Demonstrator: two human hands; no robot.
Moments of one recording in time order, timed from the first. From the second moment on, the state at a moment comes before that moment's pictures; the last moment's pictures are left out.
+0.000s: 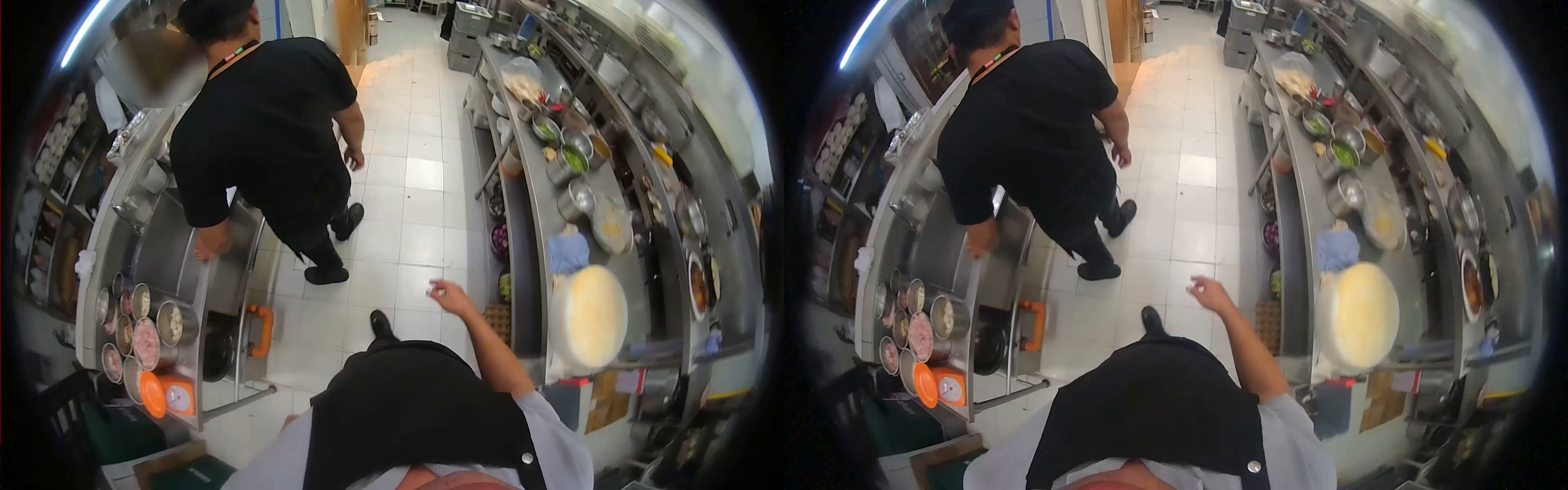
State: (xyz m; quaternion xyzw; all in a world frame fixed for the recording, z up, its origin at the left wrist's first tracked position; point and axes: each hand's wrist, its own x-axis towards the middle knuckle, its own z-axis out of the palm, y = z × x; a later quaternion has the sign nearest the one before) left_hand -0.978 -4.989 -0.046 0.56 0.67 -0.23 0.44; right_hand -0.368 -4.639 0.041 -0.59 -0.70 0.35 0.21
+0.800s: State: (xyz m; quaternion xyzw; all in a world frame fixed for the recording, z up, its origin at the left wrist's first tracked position) left_hand -0.688 -4.436 -0.023 0.55 0.75 0.07 0.36; right_hand -0.088 -4.466 -0.052 -0.71 -0.52 0.48 -0.03
